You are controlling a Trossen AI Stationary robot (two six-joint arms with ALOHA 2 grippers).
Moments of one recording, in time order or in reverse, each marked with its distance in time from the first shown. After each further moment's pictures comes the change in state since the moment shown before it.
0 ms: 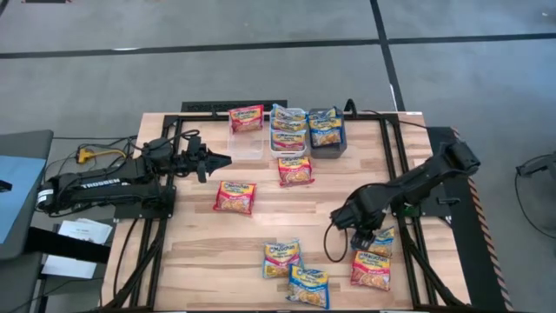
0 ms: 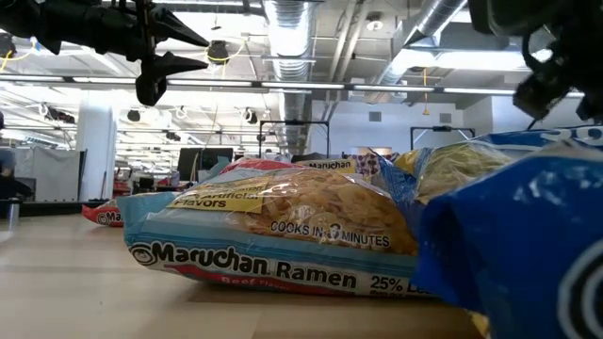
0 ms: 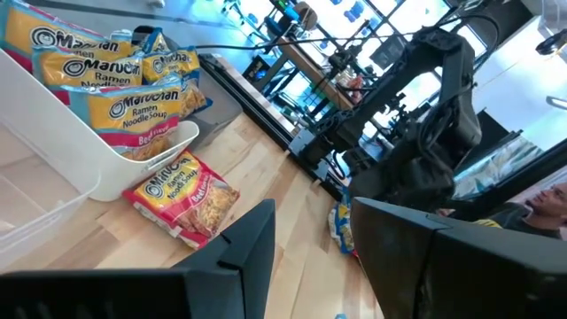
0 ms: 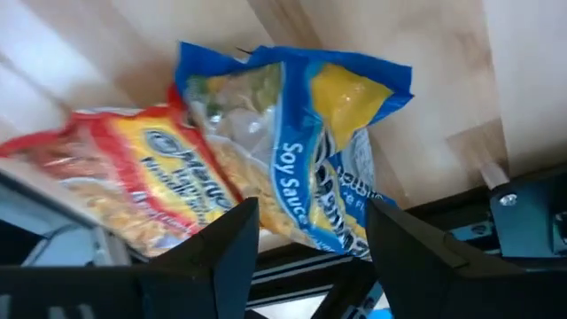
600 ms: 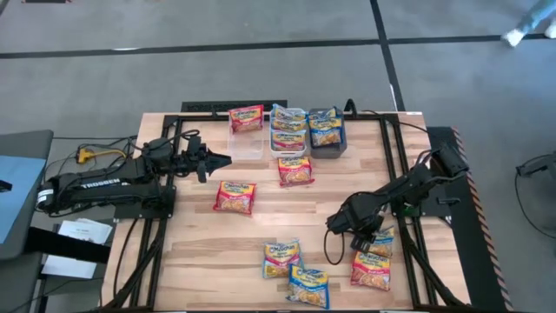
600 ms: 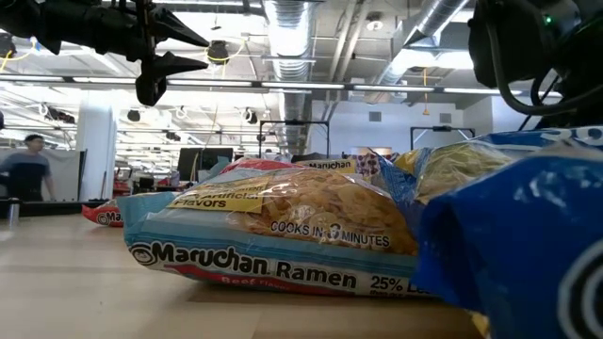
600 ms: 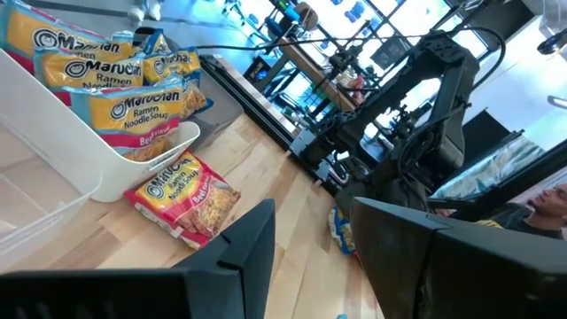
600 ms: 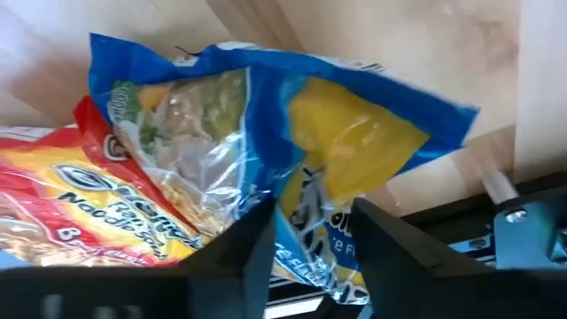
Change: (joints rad) left arm 0.000 0.000 0.000 0.000 -0.003 0.003; right arm 0.000 0.124 -0.052 0.061 -0.017 -0.036
